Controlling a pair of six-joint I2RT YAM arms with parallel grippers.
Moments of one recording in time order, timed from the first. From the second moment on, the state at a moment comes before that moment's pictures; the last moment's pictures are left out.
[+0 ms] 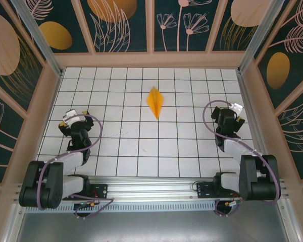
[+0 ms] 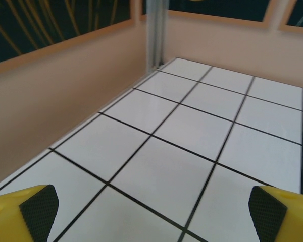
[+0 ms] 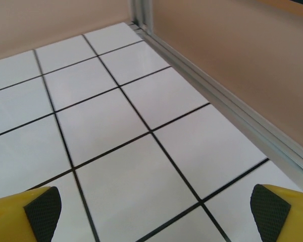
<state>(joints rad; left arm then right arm) -0.07 1.23 0.20 0.79 -0.53 -0.18 0.02 1.24 0.39 0.41 0.44 0.26</state>
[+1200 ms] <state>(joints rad) 0.00 1.53 0.19 1.26 -0.14 -0.11 -0.02 1.54 0.23 1.12 0.07 0.13</state>
